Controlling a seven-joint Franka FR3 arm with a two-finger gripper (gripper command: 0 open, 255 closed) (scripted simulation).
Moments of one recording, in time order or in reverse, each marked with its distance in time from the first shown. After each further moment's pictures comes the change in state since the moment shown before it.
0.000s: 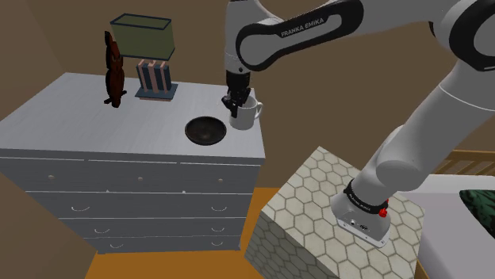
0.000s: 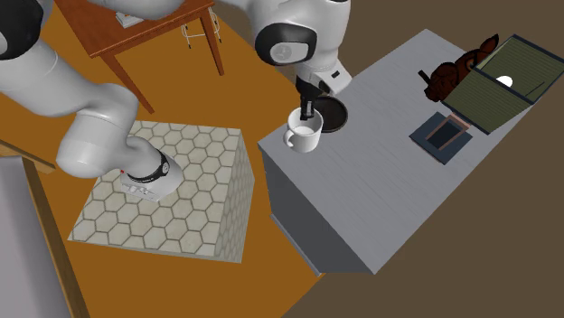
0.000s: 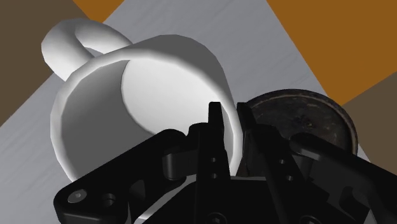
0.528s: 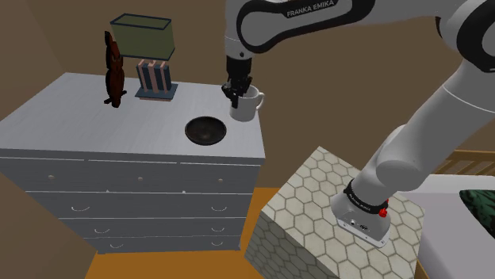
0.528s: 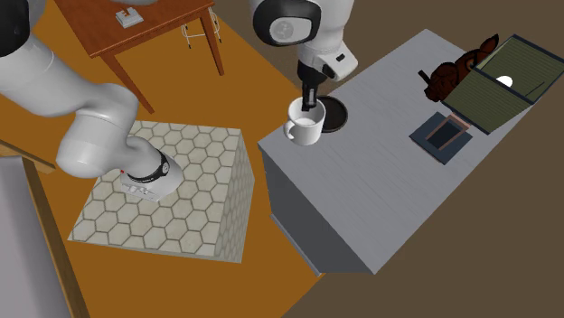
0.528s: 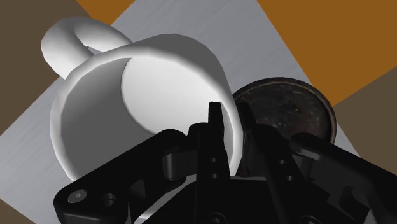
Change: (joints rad) arm -0.001 -0.031 -0.002 0.077 0.008 -0.106 -0.004
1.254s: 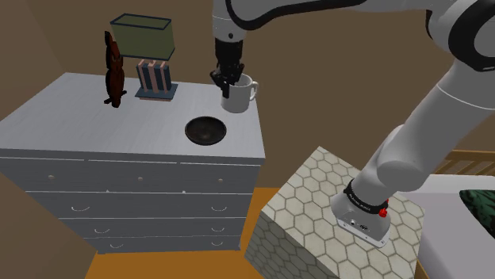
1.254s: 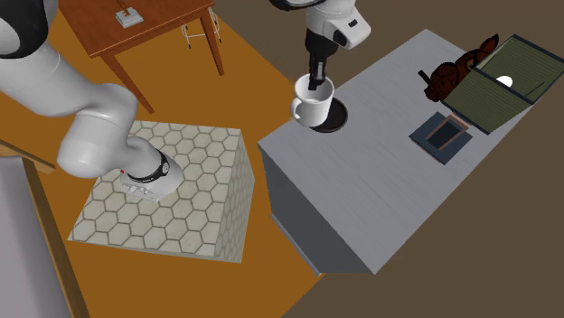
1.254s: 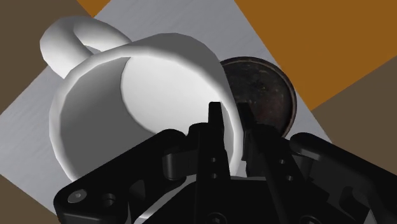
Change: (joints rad) arm 0.027 0.050 0.031 0.182 -0.014 -0.133 0.065
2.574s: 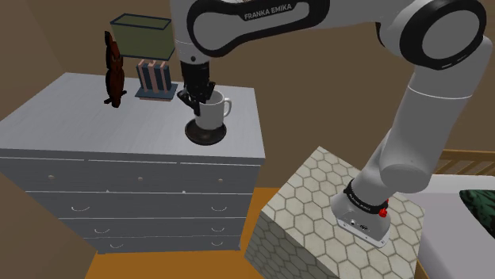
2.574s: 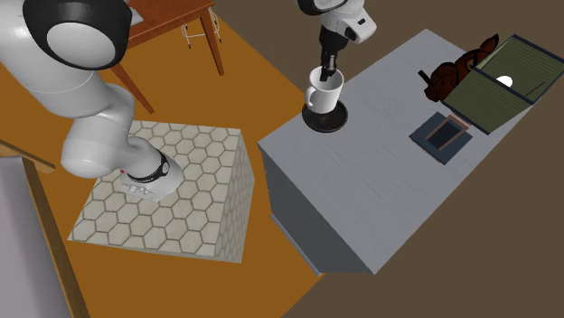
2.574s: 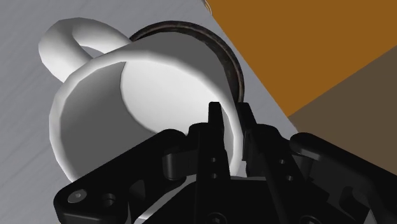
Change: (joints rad) arm 0.097 0.250 0.058 0.175 -0.089 0.060 0.174
